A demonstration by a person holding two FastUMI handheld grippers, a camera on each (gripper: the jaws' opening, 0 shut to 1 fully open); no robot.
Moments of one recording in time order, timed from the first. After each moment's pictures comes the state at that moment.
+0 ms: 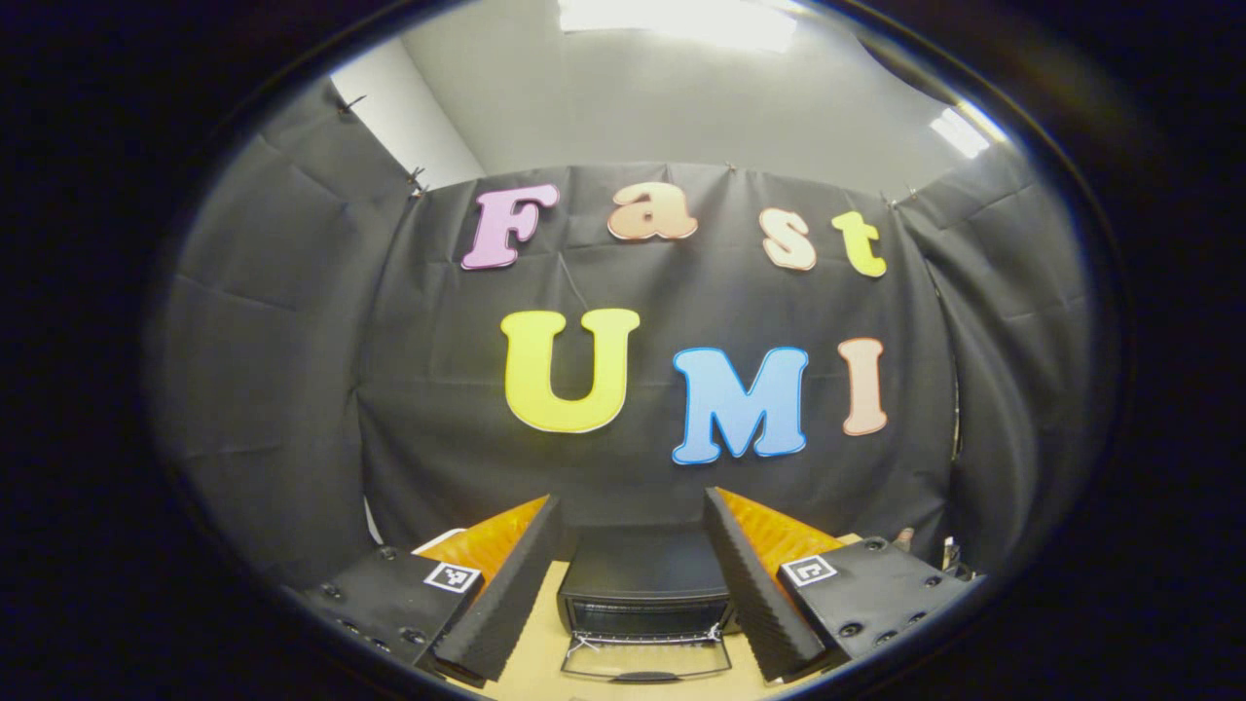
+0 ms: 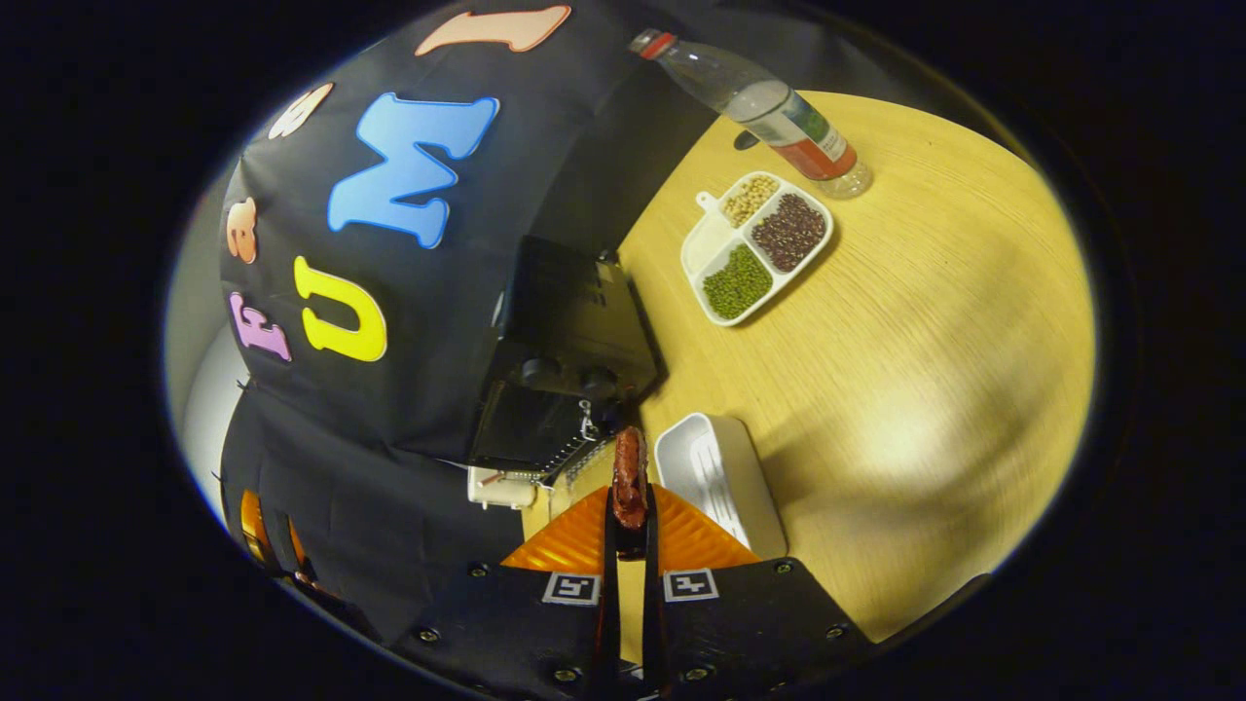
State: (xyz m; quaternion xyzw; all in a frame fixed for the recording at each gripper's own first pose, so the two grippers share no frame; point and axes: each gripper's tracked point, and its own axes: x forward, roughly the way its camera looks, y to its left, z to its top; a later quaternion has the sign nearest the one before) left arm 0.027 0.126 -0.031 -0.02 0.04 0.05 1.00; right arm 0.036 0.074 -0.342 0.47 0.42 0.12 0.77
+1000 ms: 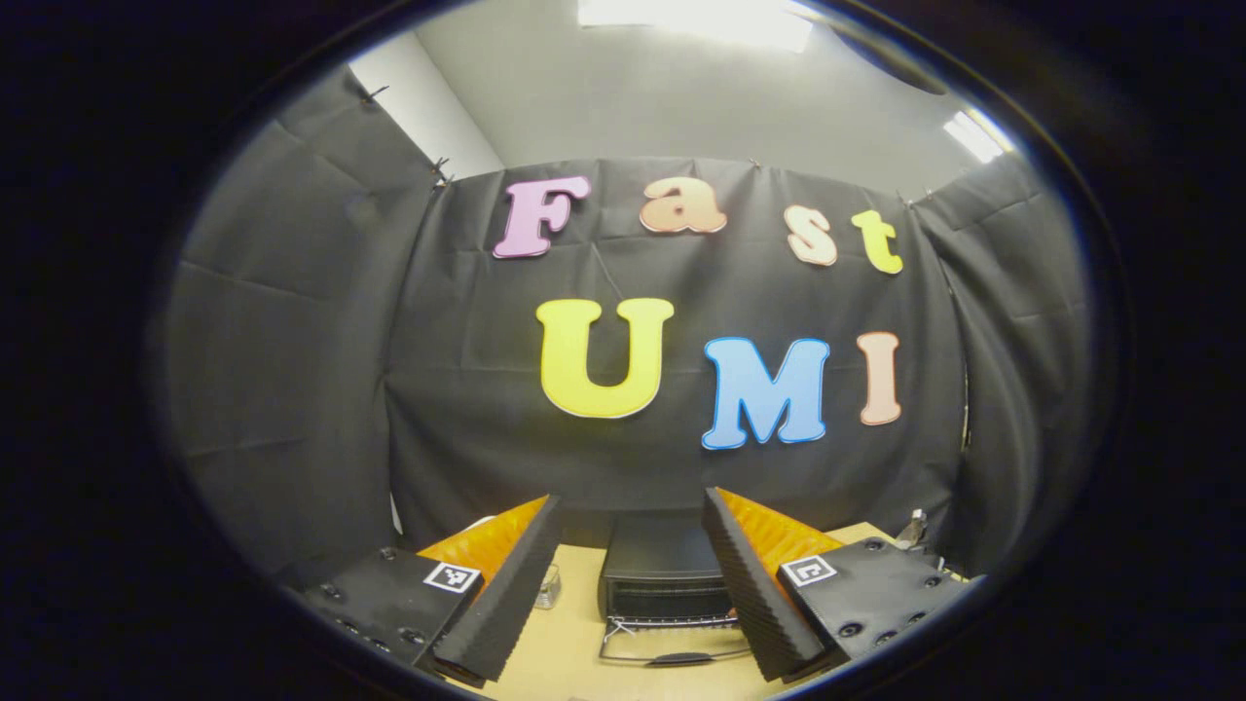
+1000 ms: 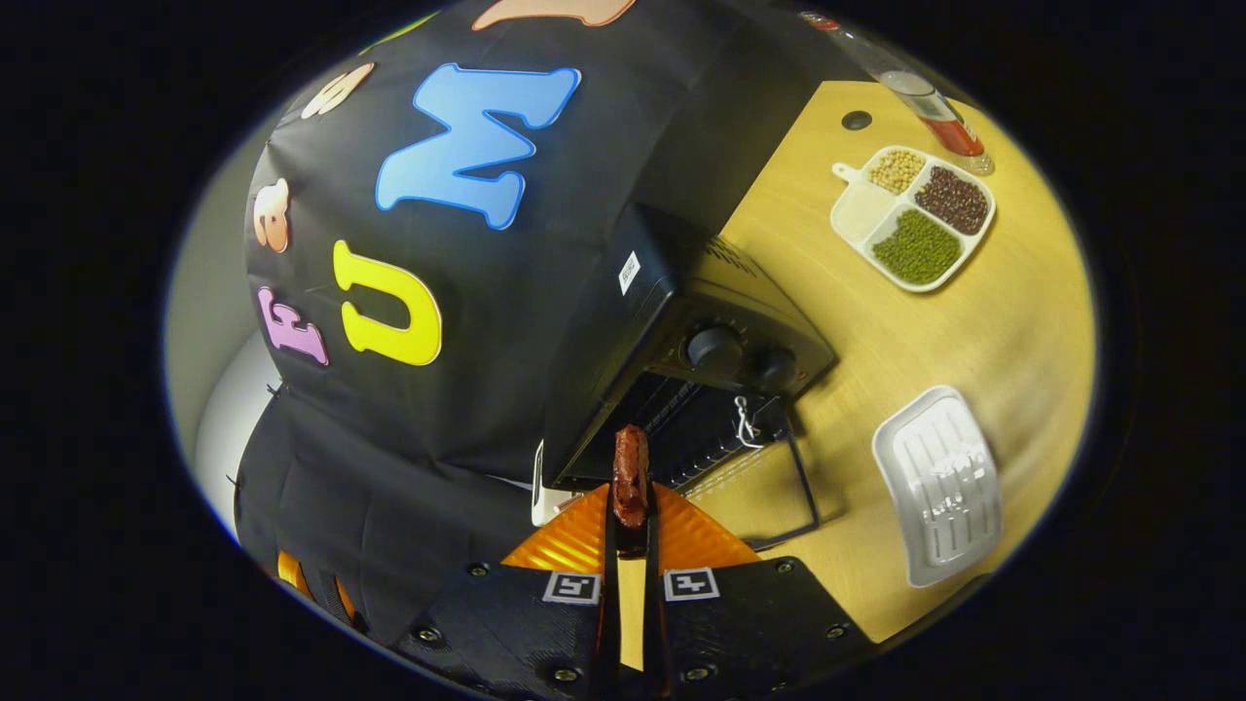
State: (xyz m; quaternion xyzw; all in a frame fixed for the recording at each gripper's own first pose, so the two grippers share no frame) left arm -0.022 0.197 -0.039 -0.02 0.06 0.08 0.99; right arm 0.109 0.222 -0.317 0.50 0.38 0.15 0.76
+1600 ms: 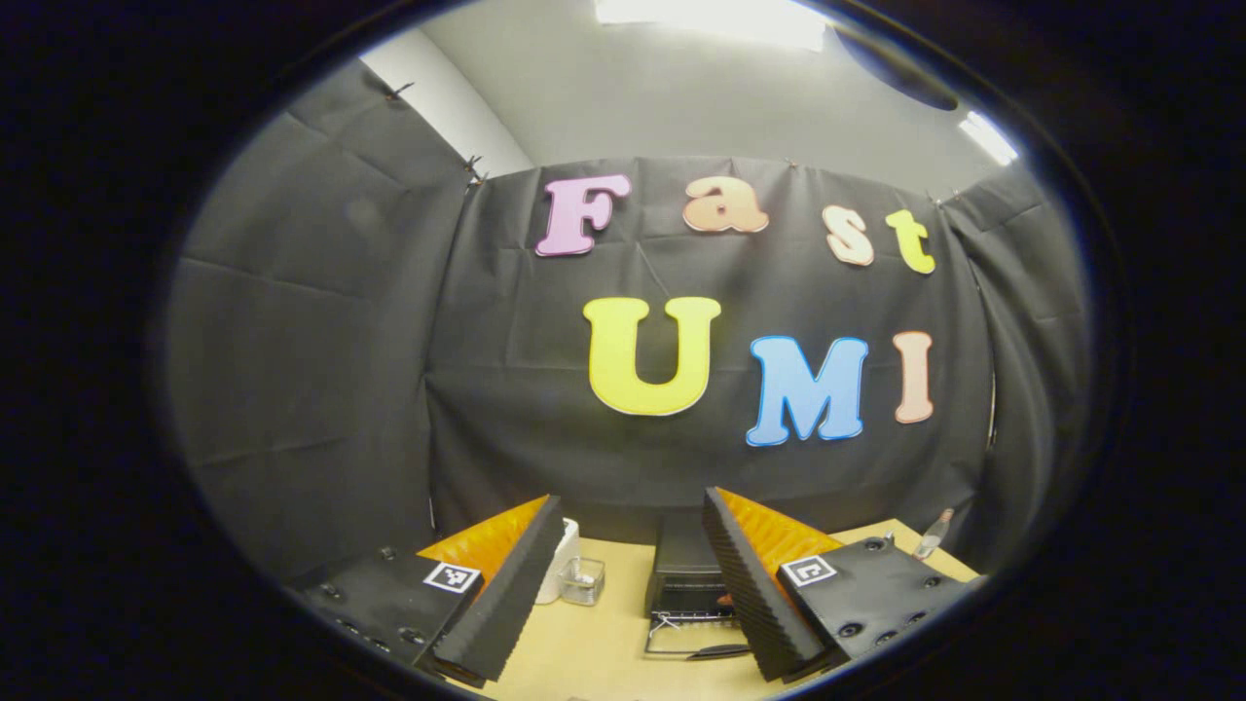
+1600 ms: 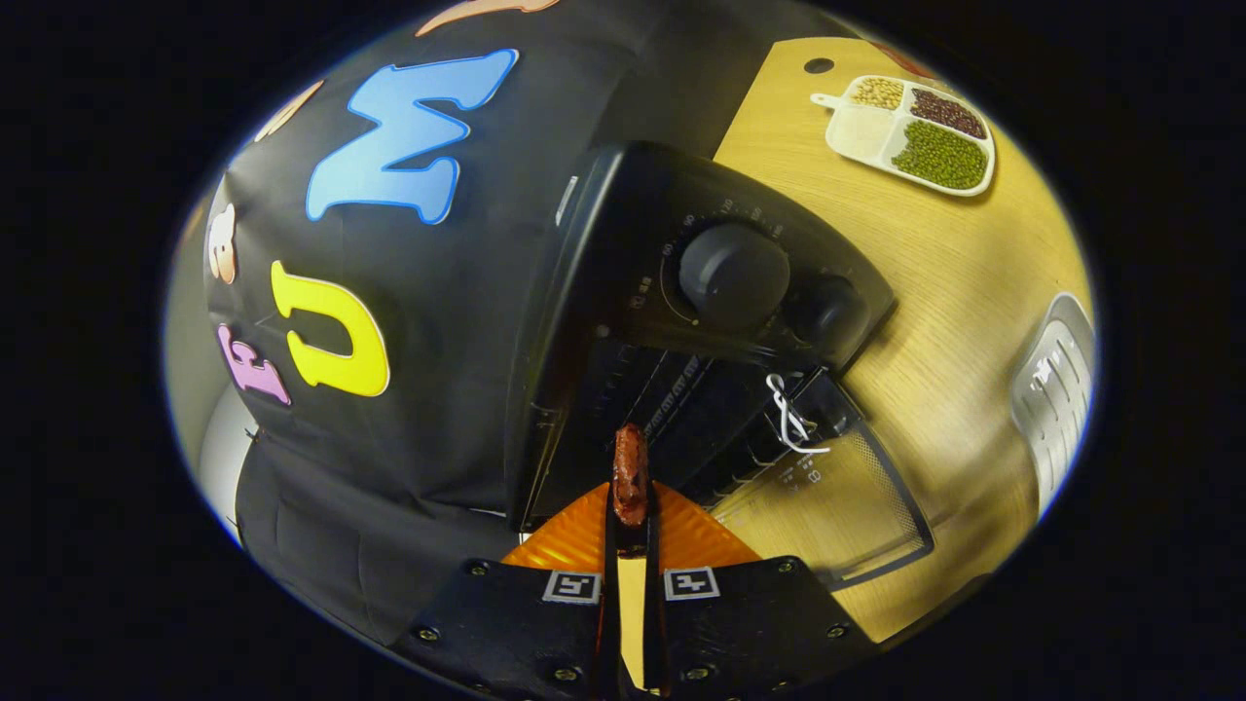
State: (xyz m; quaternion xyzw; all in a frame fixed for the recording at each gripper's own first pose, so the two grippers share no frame) left arm -0.040 0.257 -0.033 -0.01 0.07 0.12 0.99; right arm 0.170 0.282 -0.374 0.54 0.37 0.10 0.75
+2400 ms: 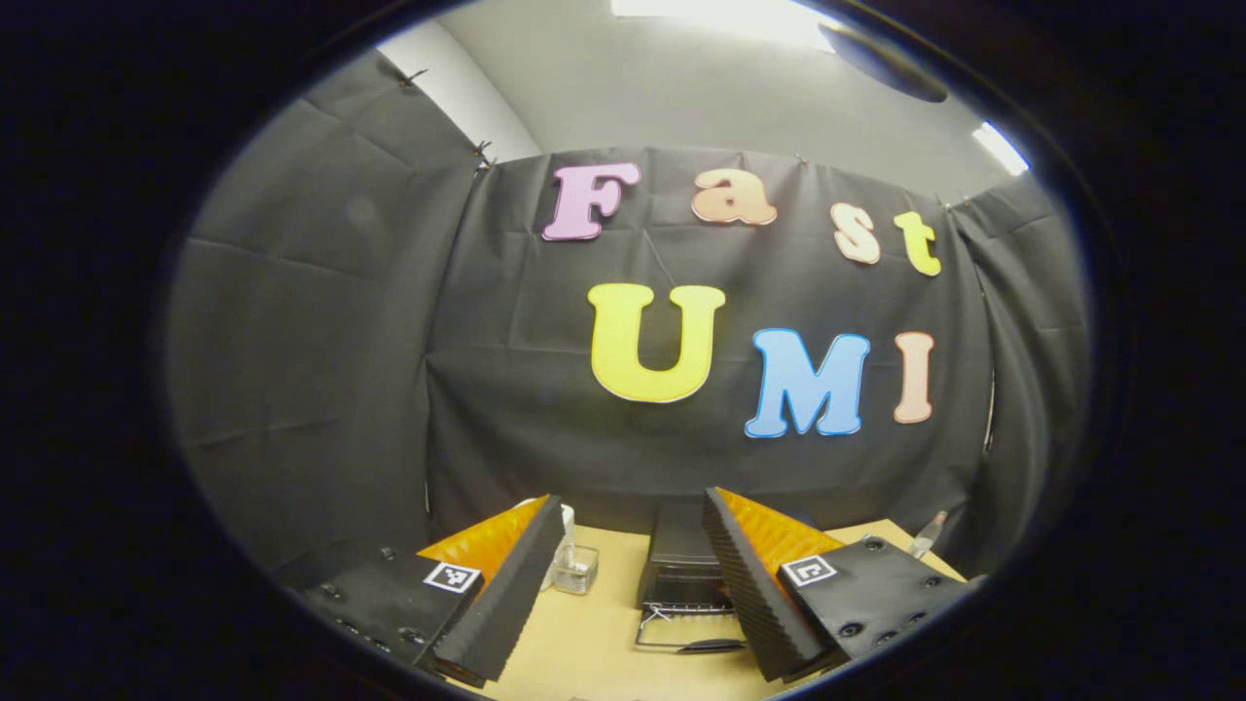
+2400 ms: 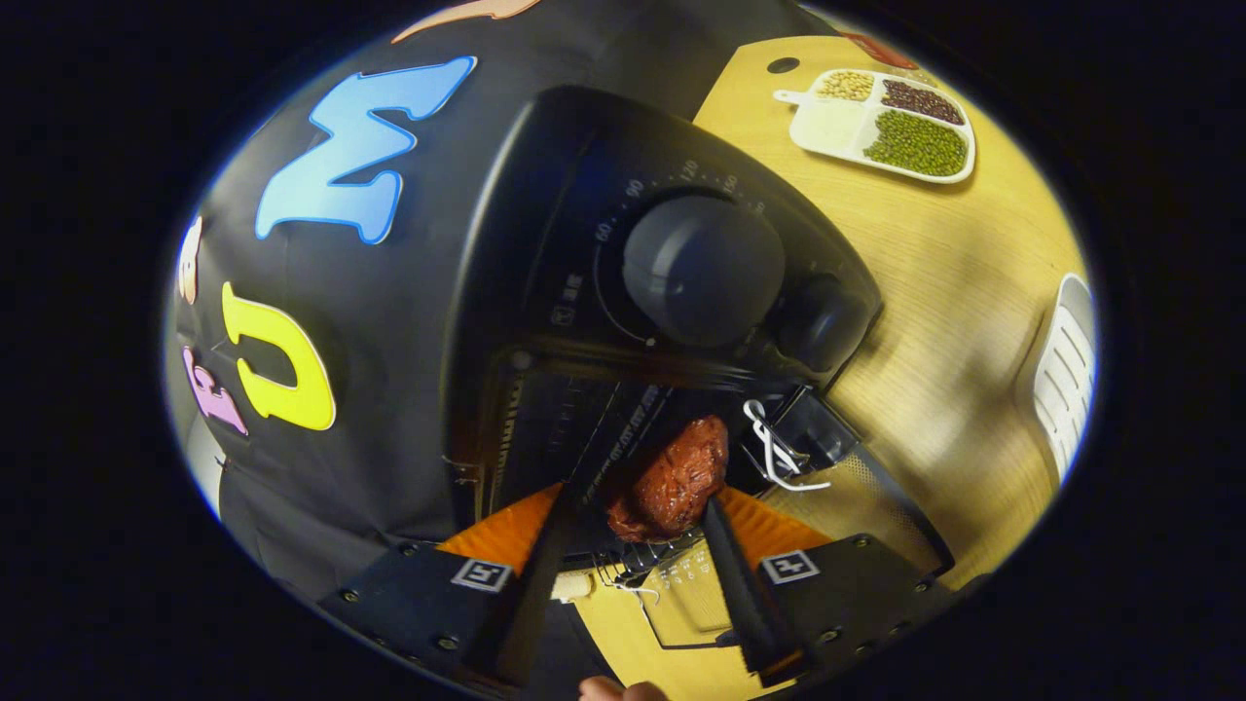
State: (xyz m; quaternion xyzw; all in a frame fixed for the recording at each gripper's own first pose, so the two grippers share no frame) left arm -0.041 0.249 -0.052 -0.04 0.08 0.12 0.99; right arm 0.187 0.276 -0.402 0.51 0.40 0.02 0.77
